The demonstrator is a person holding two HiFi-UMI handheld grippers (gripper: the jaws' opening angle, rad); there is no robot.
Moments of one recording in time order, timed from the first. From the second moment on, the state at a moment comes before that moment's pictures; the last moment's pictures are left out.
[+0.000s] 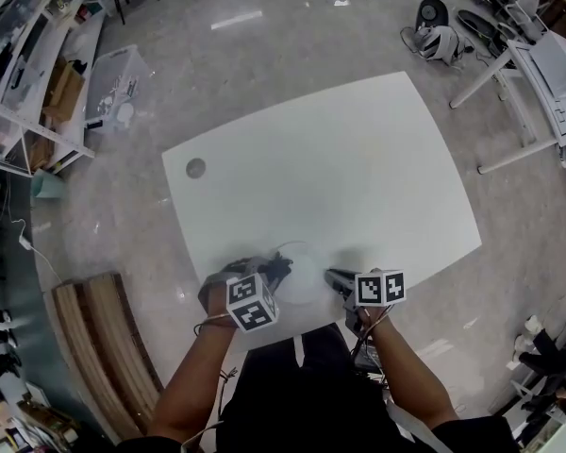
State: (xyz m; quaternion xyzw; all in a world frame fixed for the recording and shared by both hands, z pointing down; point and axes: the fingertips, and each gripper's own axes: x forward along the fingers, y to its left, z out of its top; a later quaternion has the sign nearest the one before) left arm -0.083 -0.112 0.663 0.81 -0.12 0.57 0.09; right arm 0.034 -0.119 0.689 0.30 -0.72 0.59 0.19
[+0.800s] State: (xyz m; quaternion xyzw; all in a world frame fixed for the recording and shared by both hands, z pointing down) left arm 0.002 -0.077 0.668 0.83 -0.05 0.55 0.07; right arm 0.034 -0.117 0.690 0.31 -0.72 0.59 0.19
